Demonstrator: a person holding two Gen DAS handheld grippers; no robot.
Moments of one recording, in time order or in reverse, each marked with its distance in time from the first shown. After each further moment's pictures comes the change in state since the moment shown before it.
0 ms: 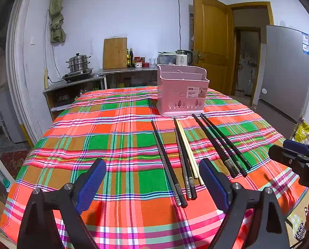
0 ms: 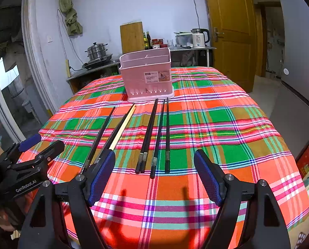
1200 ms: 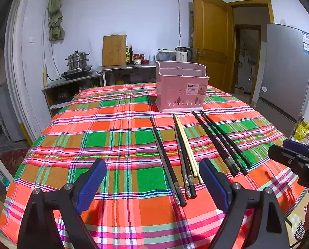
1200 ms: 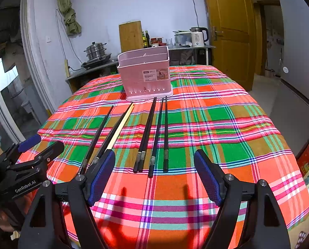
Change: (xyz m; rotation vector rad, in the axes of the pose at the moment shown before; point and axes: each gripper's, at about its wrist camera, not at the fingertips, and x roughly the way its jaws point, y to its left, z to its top) left arm 0.007 -0.001 0.000 -0.003 0.025 -0.005; right arm 0.000 -0.004 0.000 0.009 0.009 -0.003
